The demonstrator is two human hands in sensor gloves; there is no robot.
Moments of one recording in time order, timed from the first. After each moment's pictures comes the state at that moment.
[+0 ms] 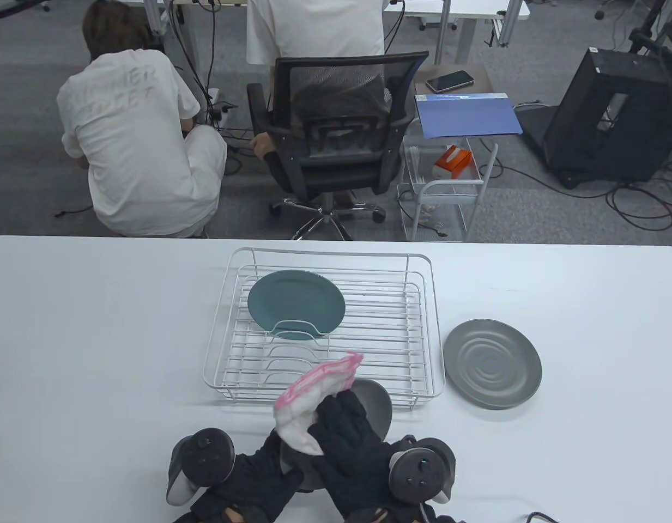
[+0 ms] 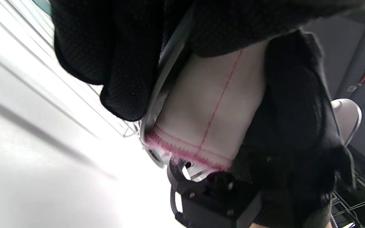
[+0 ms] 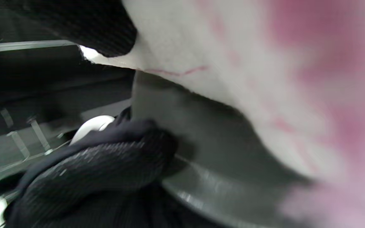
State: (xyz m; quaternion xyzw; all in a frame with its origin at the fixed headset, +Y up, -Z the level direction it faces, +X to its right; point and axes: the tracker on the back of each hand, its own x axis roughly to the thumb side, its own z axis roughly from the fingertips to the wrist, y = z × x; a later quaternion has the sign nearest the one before) left_hand -0.182 -0.717 -0.240 -0.12 -0.30 0.48 0.81; right_hand 0.041 -0.691 -0.231 0.38 -0.12 0.79 0.47
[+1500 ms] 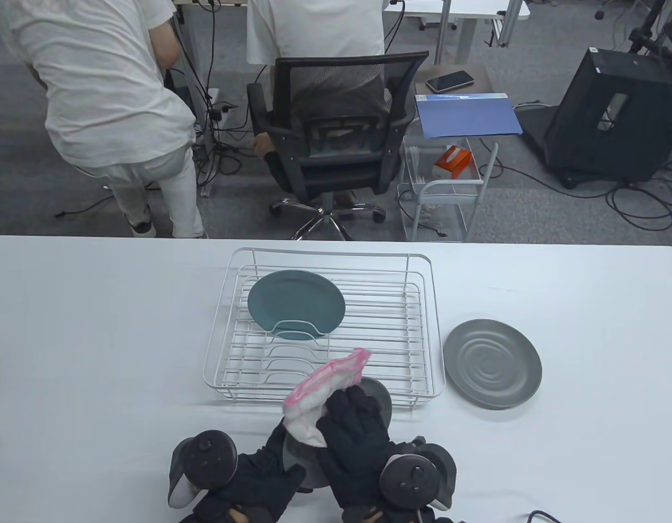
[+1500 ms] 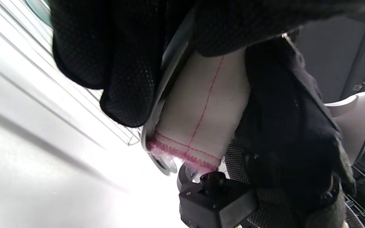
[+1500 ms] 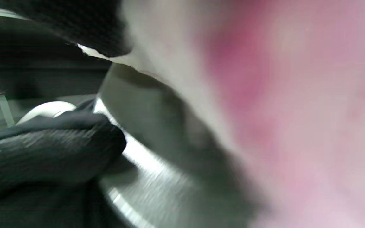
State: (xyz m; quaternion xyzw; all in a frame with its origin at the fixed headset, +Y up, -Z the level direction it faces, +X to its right) left_hand -0.180 -0.713 -0.237 -0.09 -0.30 0.47 0.83; right_hand 0.041 -0.689 -0.229 0.34 -0.15 0.84 0.40
